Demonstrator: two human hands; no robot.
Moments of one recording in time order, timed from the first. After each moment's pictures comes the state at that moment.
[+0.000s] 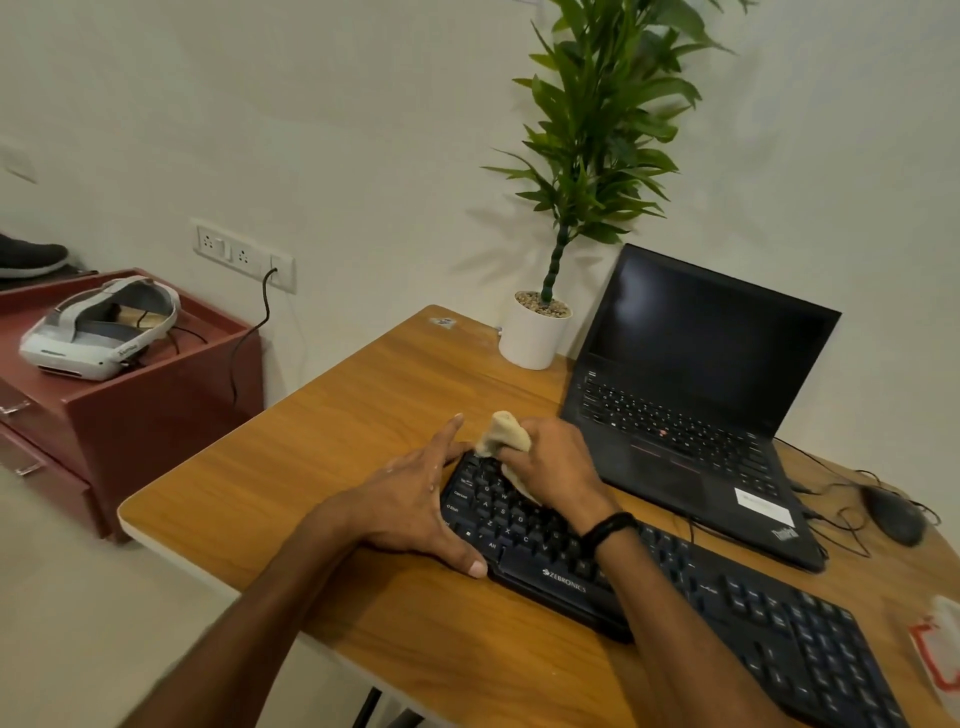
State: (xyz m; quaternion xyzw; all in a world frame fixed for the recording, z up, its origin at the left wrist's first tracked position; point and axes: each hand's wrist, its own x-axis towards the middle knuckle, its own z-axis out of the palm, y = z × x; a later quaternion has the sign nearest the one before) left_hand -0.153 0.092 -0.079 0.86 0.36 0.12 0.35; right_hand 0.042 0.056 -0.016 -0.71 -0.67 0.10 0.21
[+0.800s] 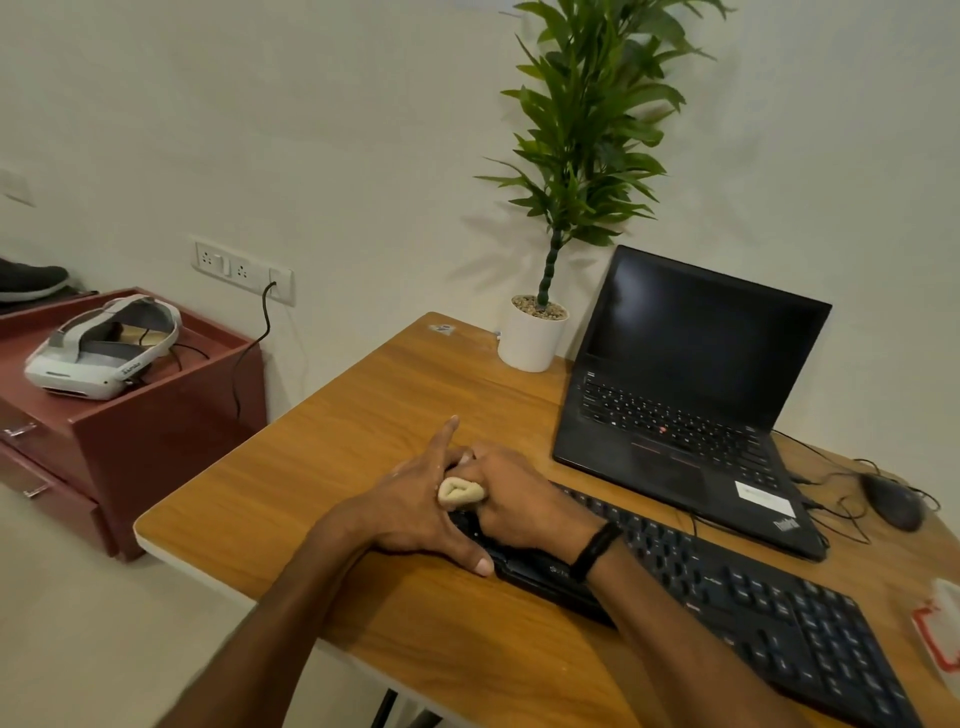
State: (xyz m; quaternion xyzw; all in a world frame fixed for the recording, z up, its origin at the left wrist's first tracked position) left_hand -0.154 0.089 -0.075 0.83 0.37 0.13 0.39; right_hand 0.010 0.039 -0.025 -0.53 -0.83 0.13 0.12
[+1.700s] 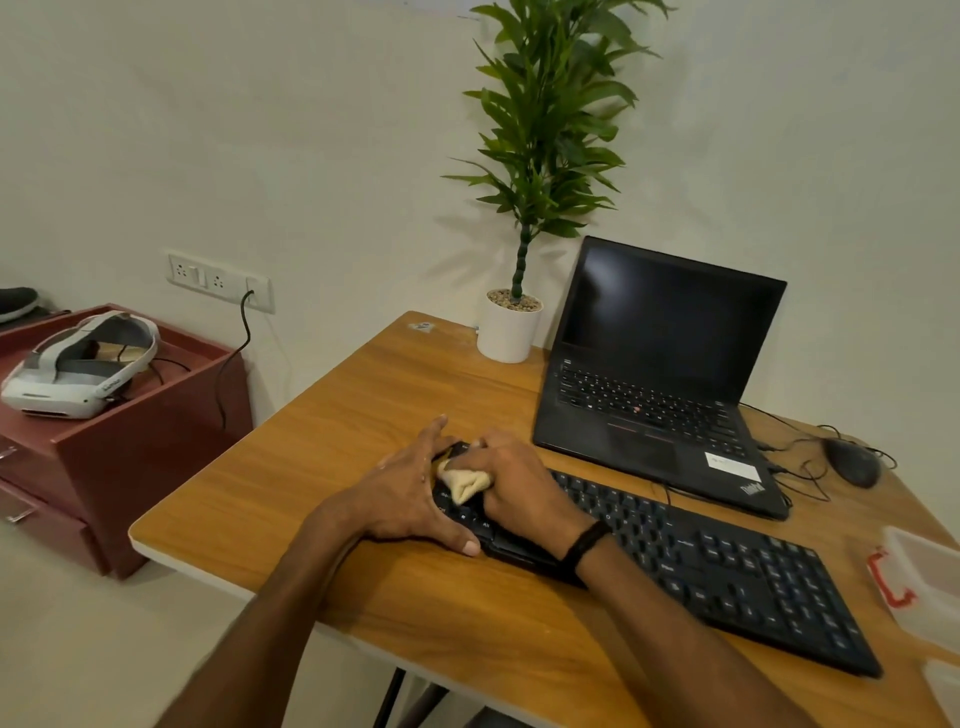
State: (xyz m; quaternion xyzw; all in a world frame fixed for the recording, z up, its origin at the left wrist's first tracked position) left_hand -0.152 0.095 -0.080 0.86 0.36 0.12 0.35; right_hand 0.020 0.017 -0.034 -0.58 -0.79 0.05 0.21
